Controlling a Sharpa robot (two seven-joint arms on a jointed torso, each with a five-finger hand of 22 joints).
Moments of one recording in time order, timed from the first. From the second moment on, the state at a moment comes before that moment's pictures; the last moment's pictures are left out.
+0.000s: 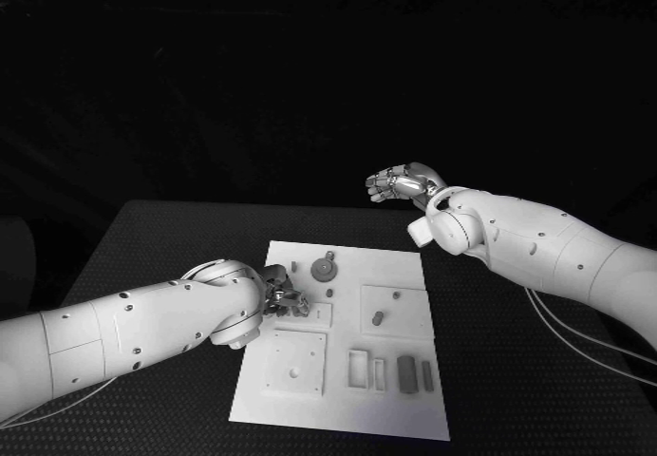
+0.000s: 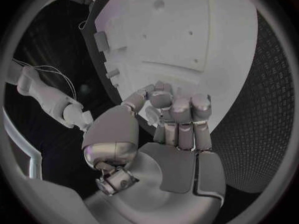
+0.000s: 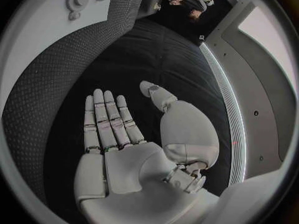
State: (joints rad) left arm 1.28 -0.55 -0.24 1.37 -0.99 -0.13 -0.53; left_hand 0.87 0.02 0.57 -0.25 0.43 1.07 0.07 0.33 0.74 1.43 -0.11 0.85 0.92 1.25 -0.17 1.34 0.79 0.10 1.02 -0.16 1.23 1.31; right arm 1.23 -0.58 0.06 0.93 -0.47 -0.19 0.18; right_hand 0.95 -0.10 0.54 -0.20 0.39 0.72 0.19 0.26 0.42 0.93 0.21 0.16 0.07 0.81 0.20 0.34 0.38 0.21 0.51 0.25 0.28 1.01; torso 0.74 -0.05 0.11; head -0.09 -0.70
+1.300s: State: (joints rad) left arm 1.27 -0.53 -0.24 1.36 -1.06 -0.11 -0.53; left_hand 0.77 0.09 0.59 -0.27 0.53 1.08 0.07 0.35 0.79 1.44 -0.11 0.88 0.89 1.24 -0.17 1.37 0.78 0.11 1.00 -0.16 1.25 1.31; right arm 1.22 -0.57 0.06 0.93 -0.47 -0.19 0.18; right_hand 0.95 -0.10 0.53 -0.21 0.40 0.72 0.19 0.26 0.42 0.93 0.21 0.15 0.07 0.80 0.20 0.34 0.37 0.21 0.50 0.25 0.28 1.02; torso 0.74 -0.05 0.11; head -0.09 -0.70
